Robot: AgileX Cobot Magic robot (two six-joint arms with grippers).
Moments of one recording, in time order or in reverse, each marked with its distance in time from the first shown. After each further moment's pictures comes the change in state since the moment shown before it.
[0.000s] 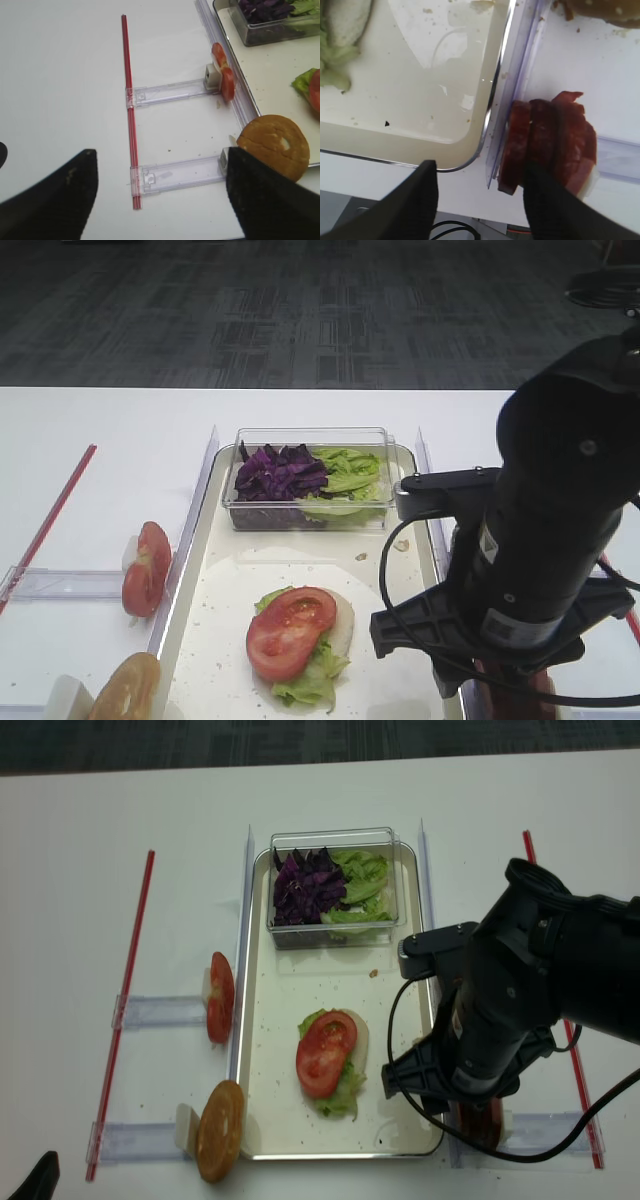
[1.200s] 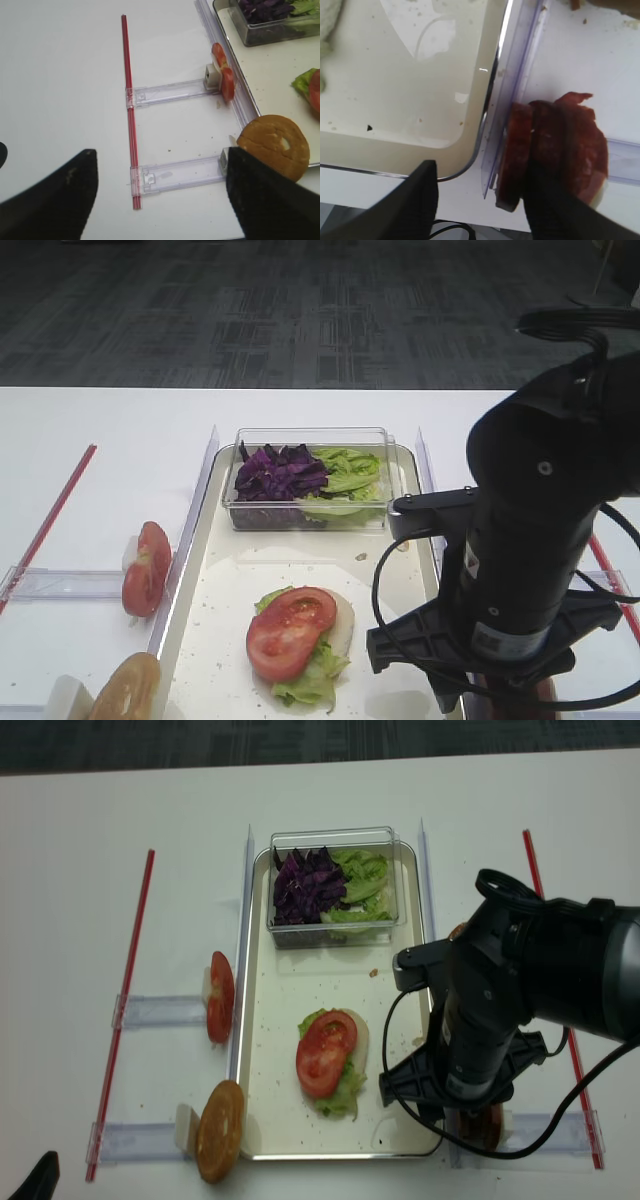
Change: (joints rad) left arm 0.000 0.000 0.000 0.000 0.000 0.000; right arm 0.000 0.071 -0.002 0.003 -0.010 0.000
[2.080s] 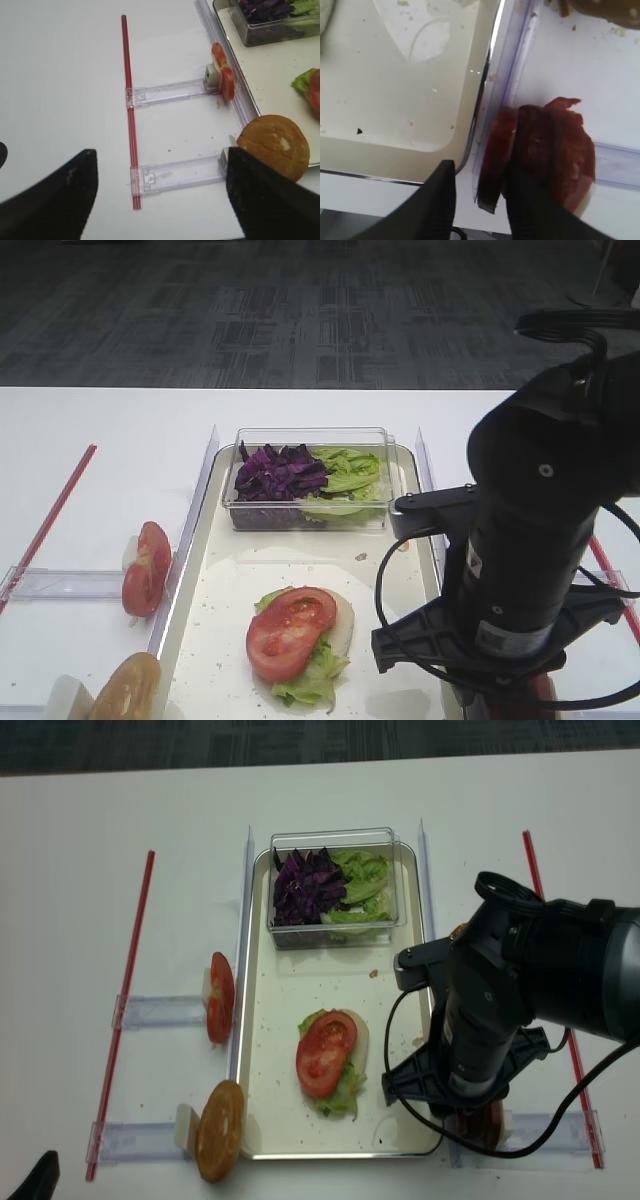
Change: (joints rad) left arm 0.000 0.000 0.000 0.000 0.000 0.000; right arm 0.000 0.000 0.000 -0.028 0.002 0.001
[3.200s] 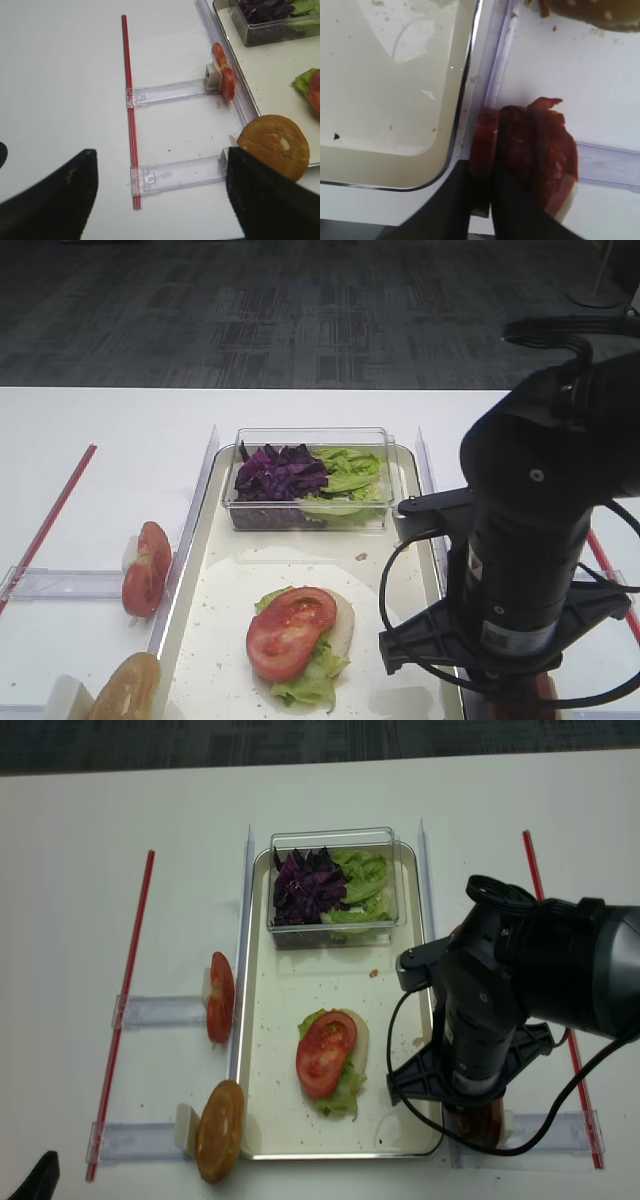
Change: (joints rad) left arm 0.000 0.000 0.000 0.000 0.000 0.000; right arm 0.000 0.019 -0.006 -0.051 0.026 0.027
